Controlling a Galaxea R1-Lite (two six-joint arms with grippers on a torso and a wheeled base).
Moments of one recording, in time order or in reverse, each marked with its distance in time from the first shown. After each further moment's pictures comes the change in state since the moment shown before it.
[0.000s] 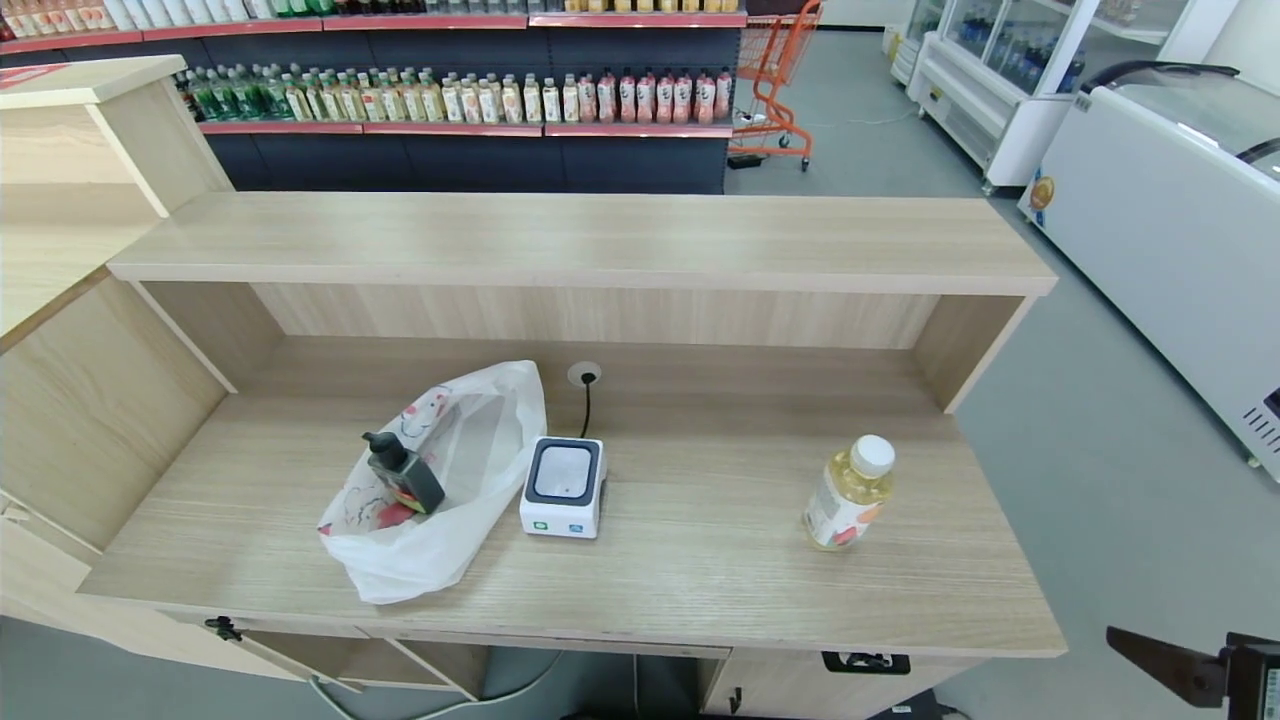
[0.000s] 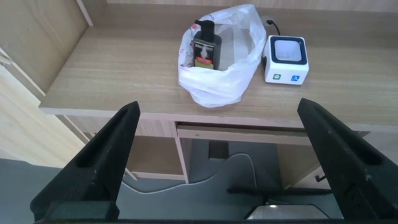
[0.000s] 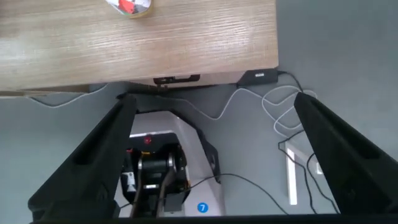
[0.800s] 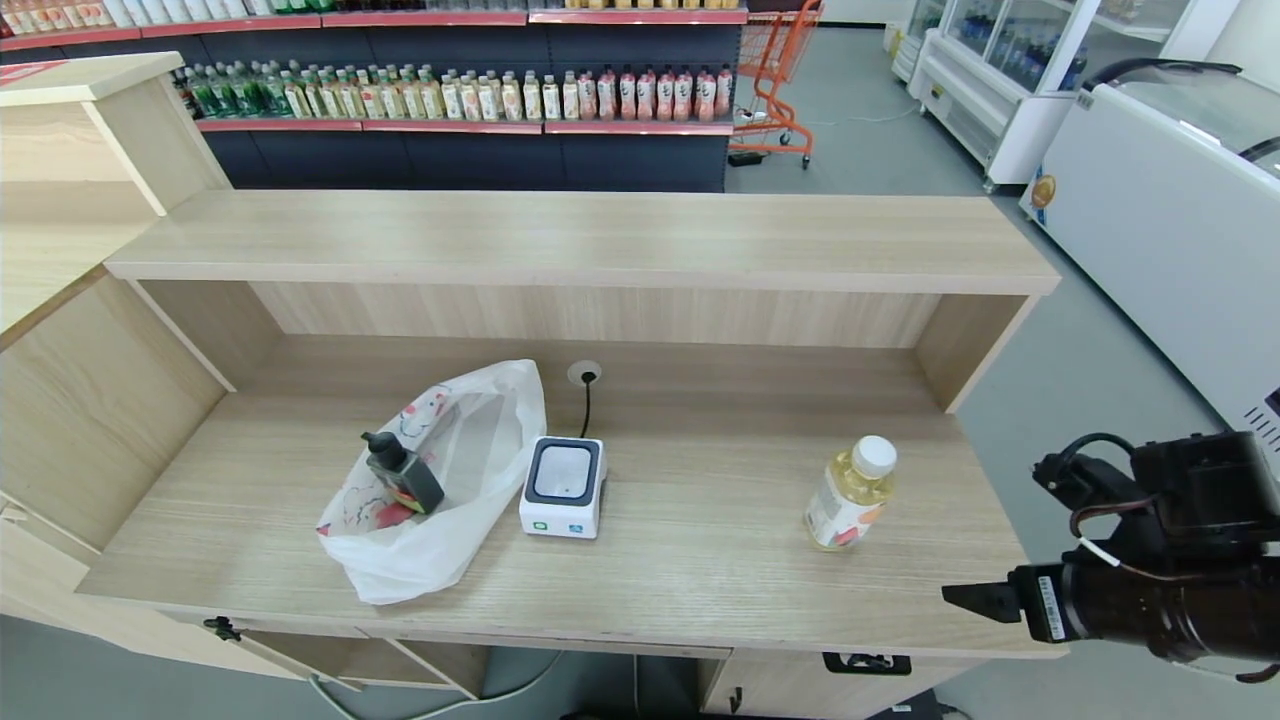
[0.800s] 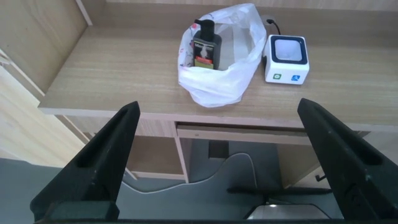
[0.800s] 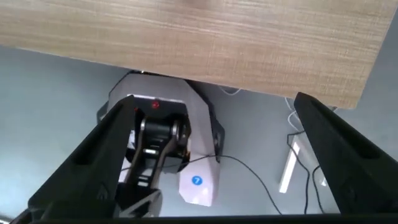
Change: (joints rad) left arm 0.000 0.000 0.000 0.000 0.000 0.000; right arm 0.184 0.570 -0.206 -0.134 0.045 -0.042
